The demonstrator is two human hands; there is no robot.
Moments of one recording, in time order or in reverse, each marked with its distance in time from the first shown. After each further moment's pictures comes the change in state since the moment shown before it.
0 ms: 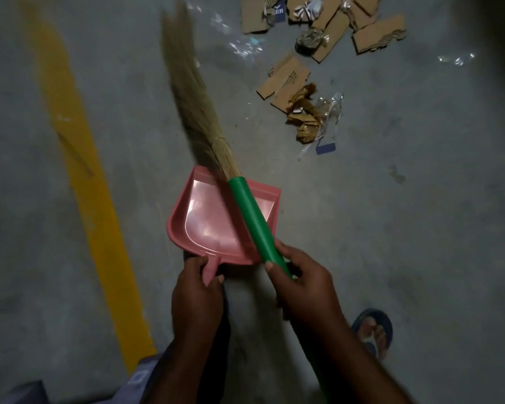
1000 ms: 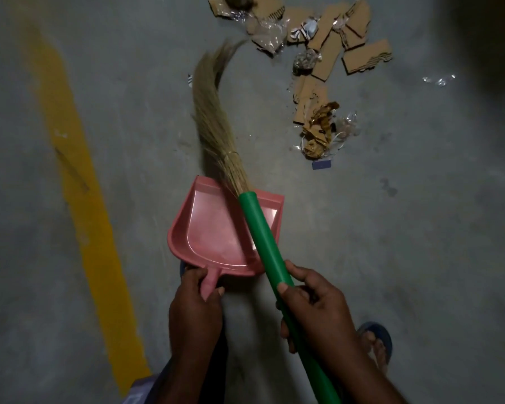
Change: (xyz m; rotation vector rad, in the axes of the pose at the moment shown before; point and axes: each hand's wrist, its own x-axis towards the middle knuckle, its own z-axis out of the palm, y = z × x) left_hand 0.000 0.008 -0.006 -0.087 -0.001 -0.012; right_hand -0.021 -0.021 -0.012 0.240 -0.034 0.041
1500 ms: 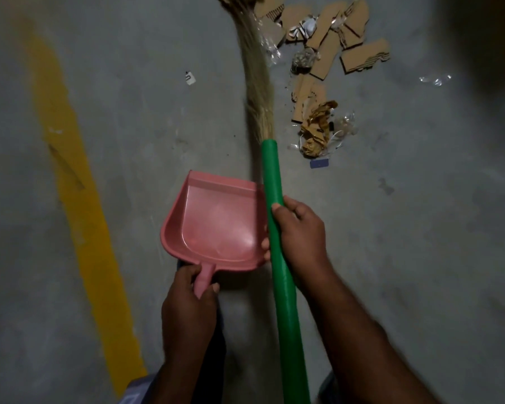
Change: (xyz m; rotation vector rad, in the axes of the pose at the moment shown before) left_hand 0.004 -0.002 -0.008 -0.028 0.015 0.020; right_hand 0.080 -0.049 0.038 0.095 0.114 -0.016
